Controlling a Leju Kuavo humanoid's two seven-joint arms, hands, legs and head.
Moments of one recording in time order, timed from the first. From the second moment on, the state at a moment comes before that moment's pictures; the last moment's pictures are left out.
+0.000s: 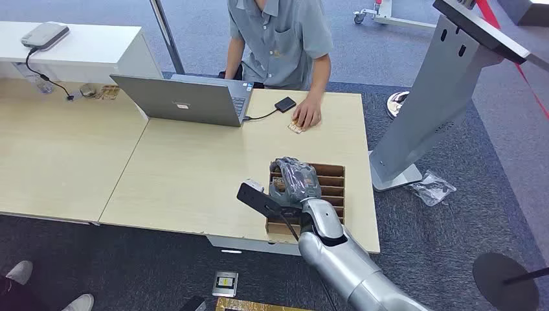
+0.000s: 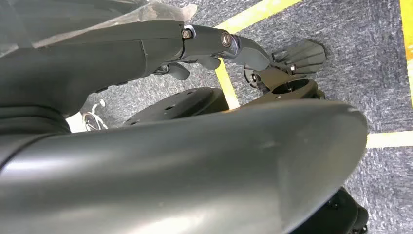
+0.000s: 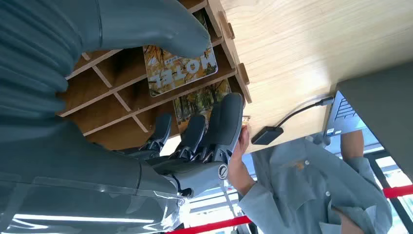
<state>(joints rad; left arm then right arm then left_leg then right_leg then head) -0.12 0.17 -1.11 -0.19 0.99 0.22 0.26 -0.71 0.24 0.80 -0.45 0.78 -0.42 0.02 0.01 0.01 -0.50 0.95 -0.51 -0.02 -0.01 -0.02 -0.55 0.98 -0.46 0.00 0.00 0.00</state>
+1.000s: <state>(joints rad) -0.12 0.17 -1.10 -0.20 1.01 0.23 0.26 -0.74 0.23 0.79 -0.43 0.77 -0.45 0.02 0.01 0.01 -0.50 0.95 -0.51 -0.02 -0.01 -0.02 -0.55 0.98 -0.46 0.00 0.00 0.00</state>
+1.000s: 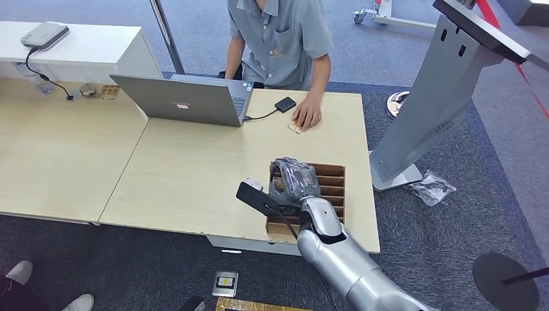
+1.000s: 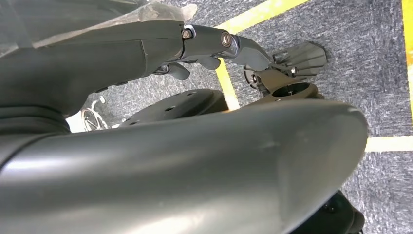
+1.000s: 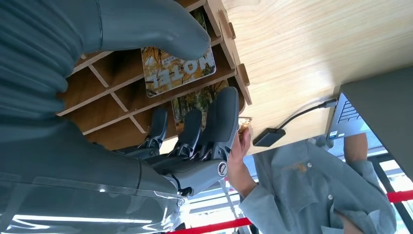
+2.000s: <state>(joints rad) -0.12 0.17 -1.11 -0.19 1.00 0.23 0.27 -0.70 0.18 0.78 -0.41 0.78 -0.44 0.06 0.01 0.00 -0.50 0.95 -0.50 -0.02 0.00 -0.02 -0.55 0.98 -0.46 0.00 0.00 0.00</state>
